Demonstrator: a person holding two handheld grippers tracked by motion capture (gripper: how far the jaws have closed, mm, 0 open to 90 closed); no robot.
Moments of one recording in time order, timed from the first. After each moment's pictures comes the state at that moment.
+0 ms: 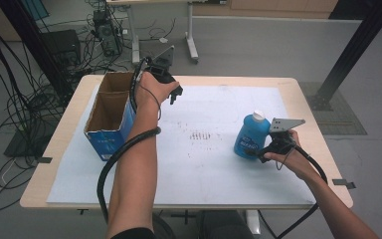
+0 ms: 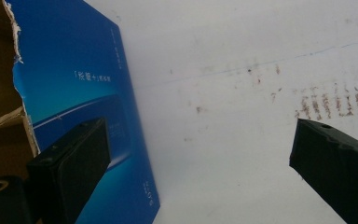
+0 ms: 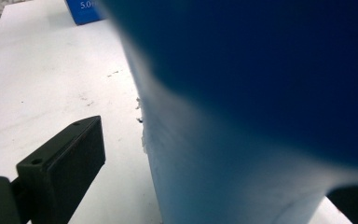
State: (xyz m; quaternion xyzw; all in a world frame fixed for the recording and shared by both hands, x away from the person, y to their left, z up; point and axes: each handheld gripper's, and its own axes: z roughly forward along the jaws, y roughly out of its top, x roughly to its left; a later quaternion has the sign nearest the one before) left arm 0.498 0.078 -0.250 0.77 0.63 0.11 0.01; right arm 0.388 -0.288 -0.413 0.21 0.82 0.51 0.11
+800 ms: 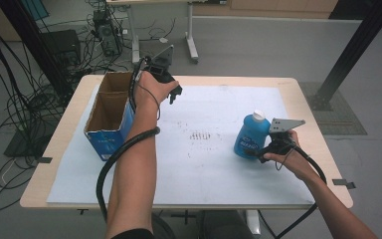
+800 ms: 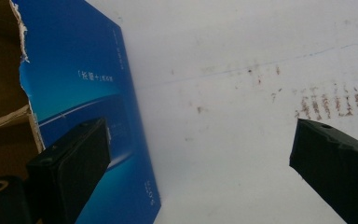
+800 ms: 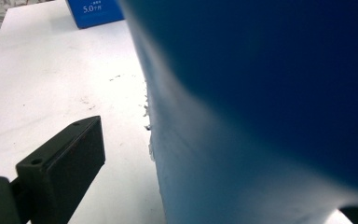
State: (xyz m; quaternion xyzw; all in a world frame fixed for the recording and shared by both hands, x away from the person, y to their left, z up) left arm 0.497 0.079 -0.248 0.77 0.63 0.11 0.02; right arm 0.387 -0.286 -0.413 0.21 0.82 0.52 0.11
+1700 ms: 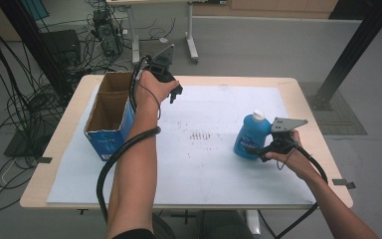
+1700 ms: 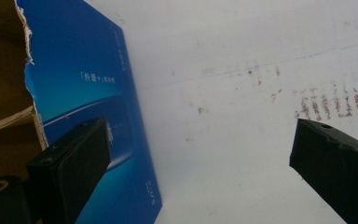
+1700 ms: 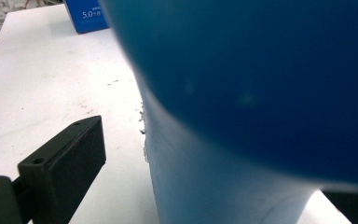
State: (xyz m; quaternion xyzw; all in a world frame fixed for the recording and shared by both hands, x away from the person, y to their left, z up) left arm 0.497 0.077 -0.246 0.77 0.63 0.11 0.02; right arm 0.387 -0.290 -0.409 0.20 0.82 0.53 0.12
